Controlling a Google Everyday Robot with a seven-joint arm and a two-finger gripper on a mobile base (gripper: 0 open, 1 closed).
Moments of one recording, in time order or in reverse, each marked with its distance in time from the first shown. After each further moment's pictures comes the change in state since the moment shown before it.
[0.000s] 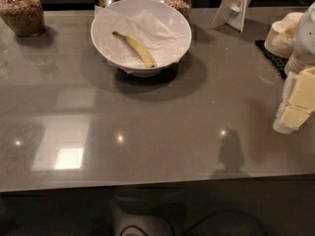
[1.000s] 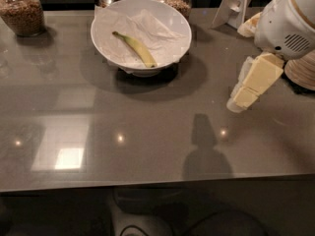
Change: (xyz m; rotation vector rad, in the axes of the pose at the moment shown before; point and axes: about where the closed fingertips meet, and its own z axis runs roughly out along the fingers) arm -0.066 -0.028 0.021 0.032 -0.225 0.015
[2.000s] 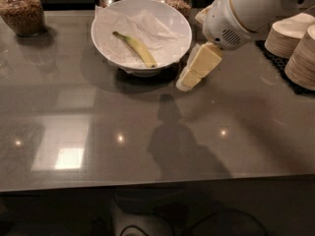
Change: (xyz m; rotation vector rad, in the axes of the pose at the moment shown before) arm -0.084 -0.039 0.059 0.063 -0.191 -0.030
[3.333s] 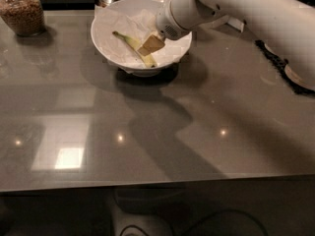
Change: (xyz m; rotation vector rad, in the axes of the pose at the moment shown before) arm -0.063 -0.086 0.131 0.089 -0.136 -0.001
